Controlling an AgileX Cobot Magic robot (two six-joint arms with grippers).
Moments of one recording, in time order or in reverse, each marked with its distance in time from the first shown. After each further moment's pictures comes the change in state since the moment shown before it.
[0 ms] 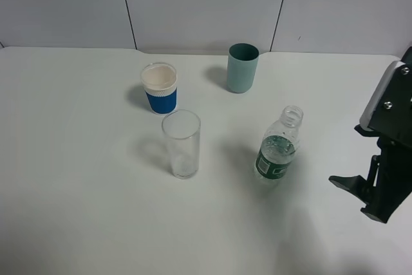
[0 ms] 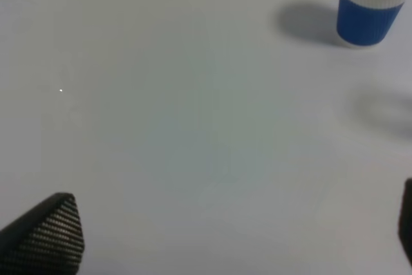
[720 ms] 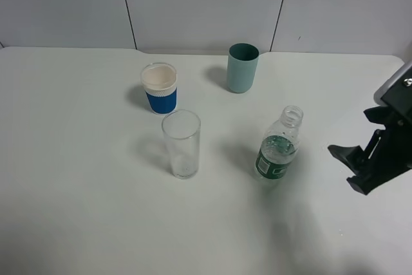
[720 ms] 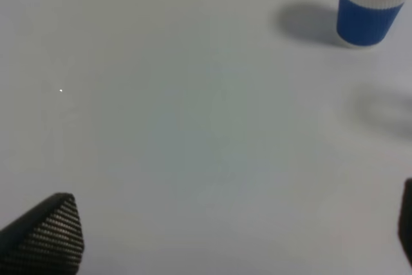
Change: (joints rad) left arm 0.000 0.000 0.000 0.000 0.000 0.000; right arm 0.004 0.000 0.031 -0.427 -0.186 0.653
